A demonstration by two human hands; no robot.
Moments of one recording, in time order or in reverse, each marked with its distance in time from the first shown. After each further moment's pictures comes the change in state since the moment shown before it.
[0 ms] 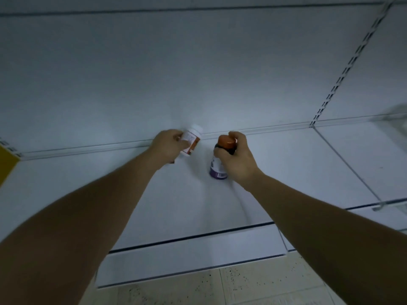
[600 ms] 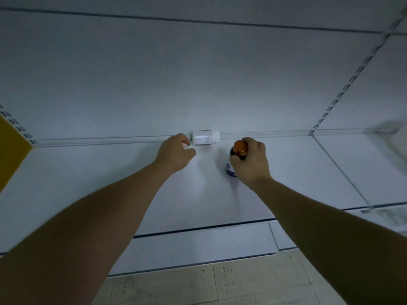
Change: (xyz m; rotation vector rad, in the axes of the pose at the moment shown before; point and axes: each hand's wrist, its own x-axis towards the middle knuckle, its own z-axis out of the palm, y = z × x) left_hand -0.036 -0.015 -0.013 0.142 0.071 0.040; right_hand -0.013 -0.003 0.001 -0.482 0.168 -0.075
